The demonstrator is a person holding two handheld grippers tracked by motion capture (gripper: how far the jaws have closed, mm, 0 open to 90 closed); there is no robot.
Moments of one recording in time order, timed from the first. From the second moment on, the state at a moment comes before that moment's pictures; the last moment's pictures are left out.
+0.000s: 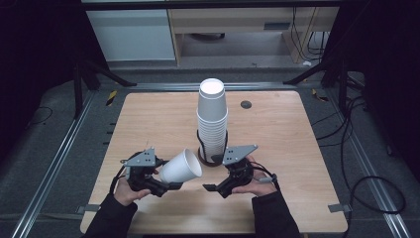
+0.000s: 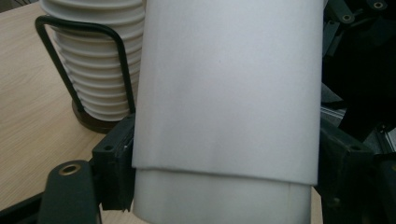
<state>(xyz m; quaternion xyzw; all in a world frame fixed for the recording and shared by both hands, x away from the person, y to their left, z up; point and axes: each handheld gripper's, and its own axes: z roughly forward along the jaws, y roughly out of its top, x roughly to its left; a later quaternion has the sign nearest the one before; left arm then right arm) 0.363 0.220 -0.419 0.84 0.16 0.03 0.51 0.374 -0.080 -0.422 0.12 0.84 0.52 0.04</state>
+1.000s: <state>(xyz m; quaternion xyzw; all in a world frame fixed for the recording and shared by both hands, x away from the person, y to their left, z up) 0.353 0.198 -0.421 0.86 0.13 0.03 0.50 0.380 -0.051 -0.429 0.11 0.80 0.59 -0.04</state>
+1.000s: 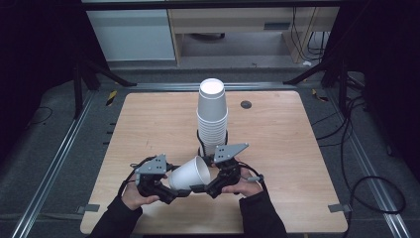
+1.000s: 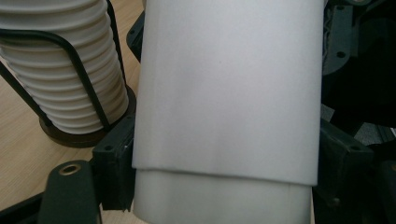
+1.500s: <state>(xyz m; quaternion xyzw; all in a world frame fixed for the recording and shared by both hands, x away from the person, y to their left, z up) 0.354 0.199 -0.421 0.86 0.13 0.03 0.50 0.383 -0.051 -0.431 0.11 0.80 0.59 -0.05</state>
